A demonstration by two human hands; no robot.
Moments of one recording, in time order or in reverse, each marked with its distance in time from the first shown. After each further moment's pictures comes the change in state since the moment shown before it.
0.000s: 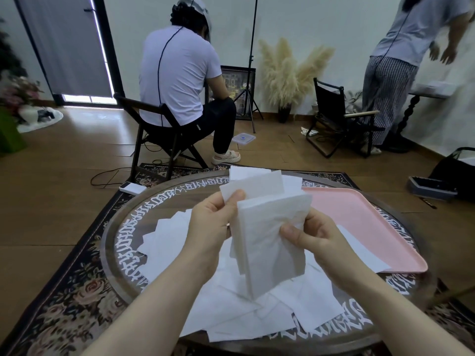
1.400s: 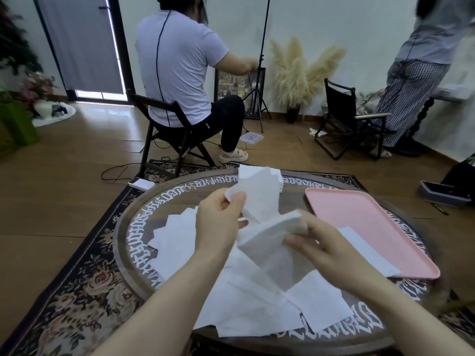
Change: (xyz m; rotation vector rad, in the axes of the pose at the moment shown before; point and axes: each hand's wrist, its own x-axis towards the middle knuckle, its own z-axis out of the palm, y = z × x) left_hand 0.006 -0.003 -0.005 0.193 0.173 0.073; right_hand -0.001 -0.001 0.002 -0.600 -0.142 -0.200
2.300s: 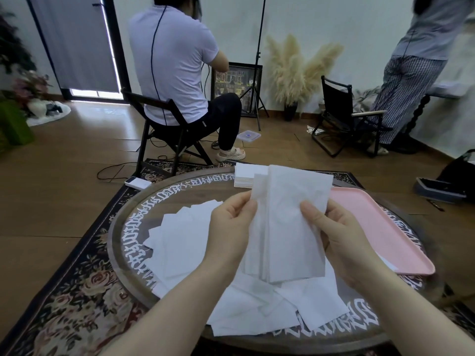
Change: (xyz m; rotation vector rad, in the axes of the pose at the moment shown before) left_hand -0.019 -0.005 0.016 -0.104 -0.166 -0.025; right_hand 0.007 0.011 -0.007 0.685 0.335 0.316
